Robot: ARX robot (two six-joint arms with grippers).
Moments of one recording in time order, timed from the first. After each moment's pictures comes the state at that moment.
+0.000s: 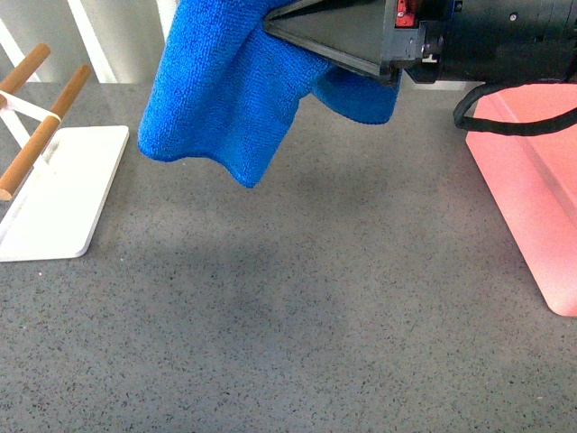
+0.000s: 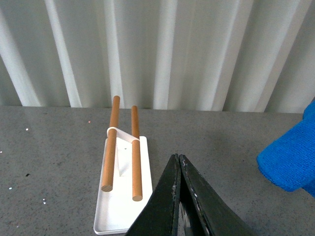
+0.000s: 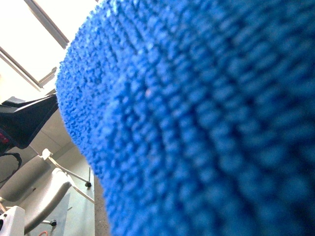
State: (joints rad) left arm -0.01 0.67 0.07 0.59 -0.01 -0.01; right arm 0.29 1.93 0.91 0.85 -1.04 0.36
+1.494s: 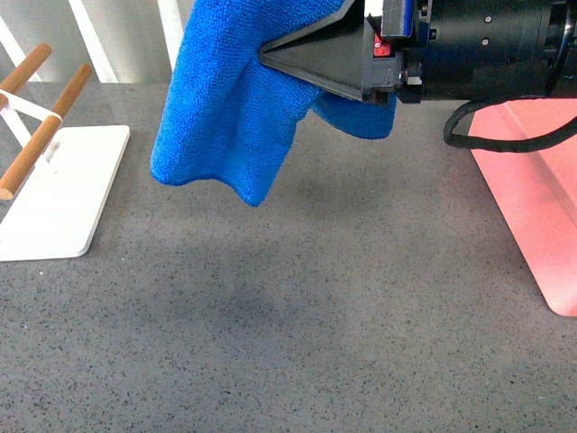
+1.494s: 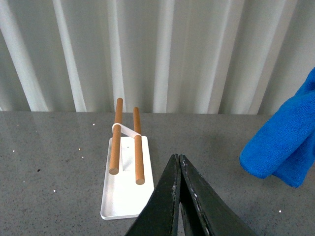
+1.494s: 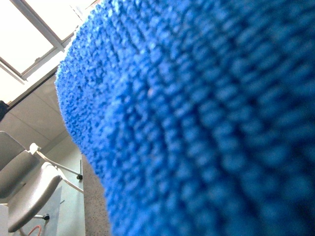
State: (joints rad) left arm 0.00 0.01 0.02 0.01 0.00 -0.01; right arm 0.31 1.93 0.92 0.73 -0.98 0.28
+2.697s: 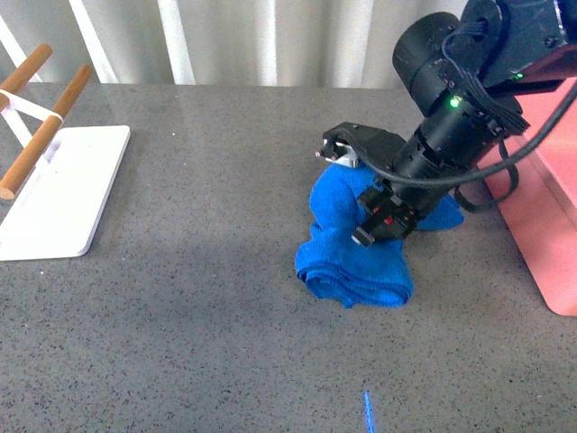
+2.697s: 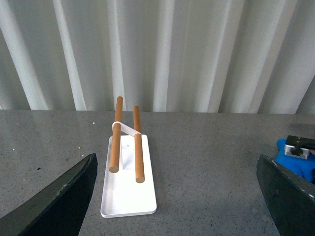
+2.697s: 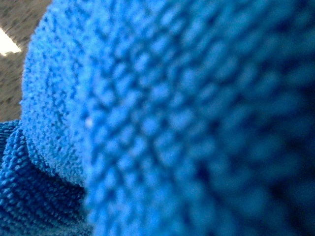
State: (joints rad) left arm 0.00 0.00 0.02 0.00 0.00 -0.01; right arm 0.27 2.41 1.56 -0.45 -0.18 -0.54
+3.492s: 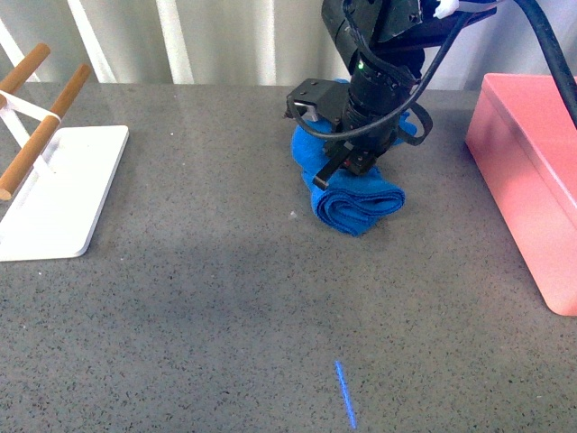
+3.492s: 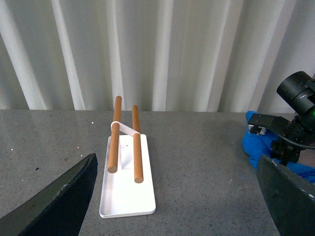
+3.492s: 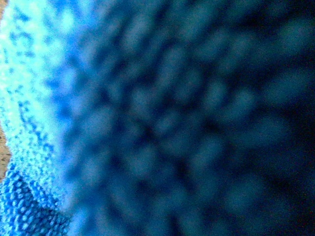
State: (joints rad) left arm 0.00 0.00 0.02 0.00 0.00 -0.01; right arm 0.38 2.64 2.06 -0.61 0.05 -0.55
